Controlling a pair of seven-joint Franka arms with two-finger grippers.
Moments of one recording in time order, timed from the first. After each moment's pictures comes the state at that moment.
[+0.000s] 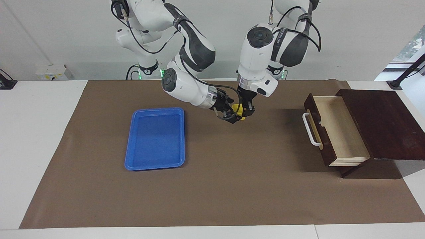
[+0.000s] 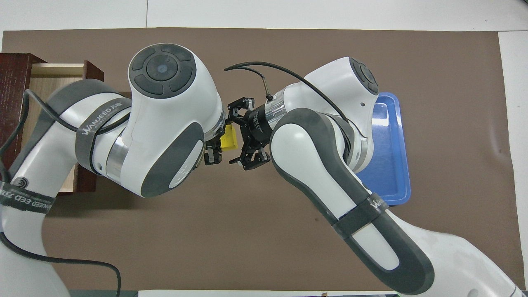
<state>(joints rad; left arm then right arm) -0.52 0.24 -0.08 -1.52 0.00 1.72 -2.23 0.45 0.38 0.07 -1.58 0.84 2.03 1.48</state>
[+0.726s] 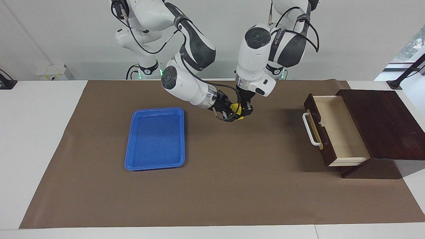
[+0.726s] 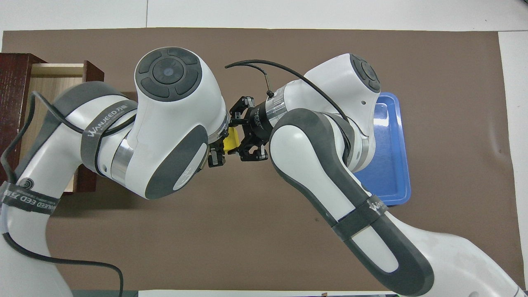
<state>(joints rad) -0.53 0.24 -0.08 -1.53 0.00 1.72 -2.26 0.45 0.38 0.06 -1.57 0.79 2.03 1.53</state>
